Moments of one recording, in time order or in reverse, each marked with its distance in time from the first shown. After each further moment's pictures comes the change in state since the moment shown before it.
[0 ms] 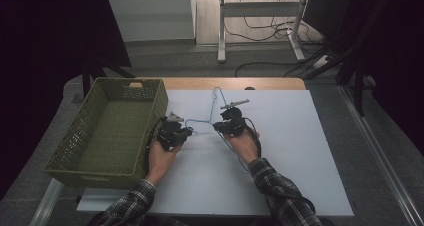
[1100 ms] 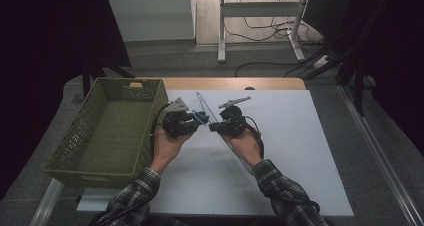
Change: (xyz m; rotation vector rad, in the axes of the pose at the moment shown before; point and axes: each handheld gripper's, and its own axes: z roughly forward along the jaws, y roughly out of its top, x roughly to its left) left arm -0.018 0.046 -0.026 -0.252 -0.219 0.152; right arm 0.027 0.011 -0.039 -0.014 0.116 -0.060
